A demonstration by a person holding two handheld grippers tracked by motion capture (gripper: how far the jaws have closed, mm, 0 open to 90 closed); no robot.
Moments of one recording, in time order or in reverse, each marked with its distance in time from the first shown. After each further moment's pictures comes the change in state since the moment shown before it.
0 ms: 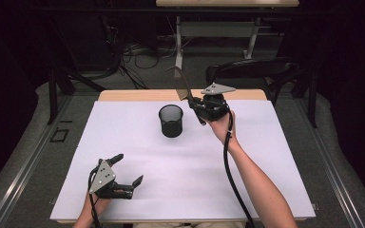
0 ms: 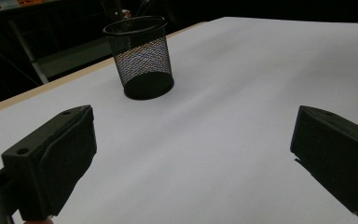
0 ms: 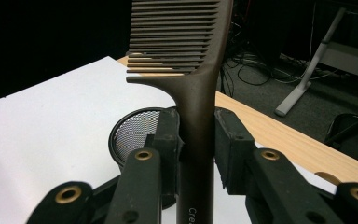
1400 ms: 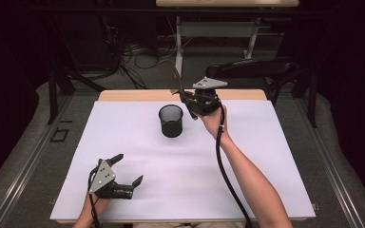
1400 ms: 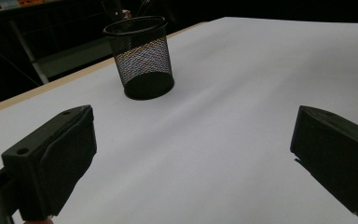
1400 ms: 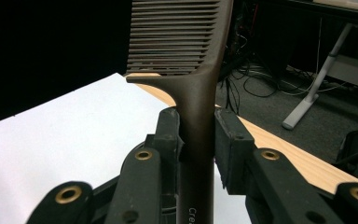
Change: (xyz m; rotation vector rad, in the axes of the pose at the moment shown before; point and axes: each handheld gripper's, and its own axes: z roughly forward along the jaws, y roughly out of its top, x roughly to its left) left arm 0.000 0.000 0.000 -0.003 0.001 -0.003; right arm 0.011 0.020 0.016 -0.038 0.025 -0.001
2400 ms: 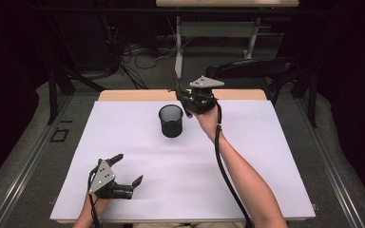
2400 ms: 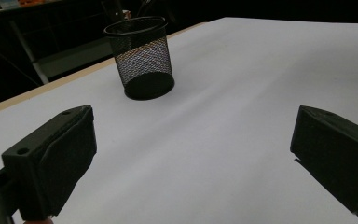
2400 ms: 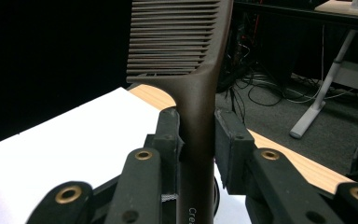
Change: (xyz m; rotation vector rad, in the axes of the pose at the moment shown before) left arm 0.000 0.000 0.000 -0.001 -0.001 0.001; right arm 0.003 0.001 0.013 -0.054 0.010 0.030
